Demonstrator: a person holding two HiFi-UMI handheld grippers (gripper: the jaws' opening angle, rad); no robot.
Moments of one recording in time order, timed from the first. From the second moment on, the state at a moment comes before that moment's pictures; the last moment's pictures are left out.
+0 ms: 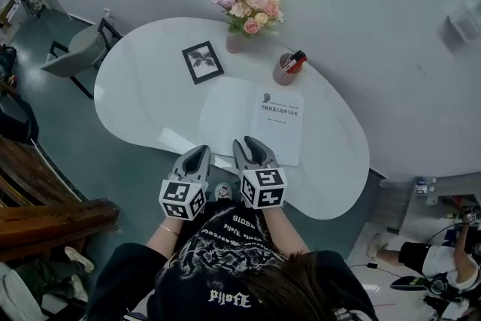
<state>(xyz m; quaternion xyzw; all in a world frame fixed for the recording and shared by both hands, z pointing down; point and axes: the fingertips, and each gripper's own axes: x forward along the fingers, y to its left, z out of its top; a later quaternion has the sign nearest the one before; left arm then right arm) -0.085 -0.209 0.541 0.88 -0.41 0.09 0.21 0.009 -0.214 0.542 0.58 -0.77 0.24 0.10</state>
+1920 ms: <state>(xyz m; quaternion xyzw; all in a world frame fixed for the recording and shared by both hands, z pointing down) 0.020 -0.183 0.540 0.90 -0.36 0.10 0.21 0.146 -0.156 0.558 0.66 -0.70 0.20 0.17</state>
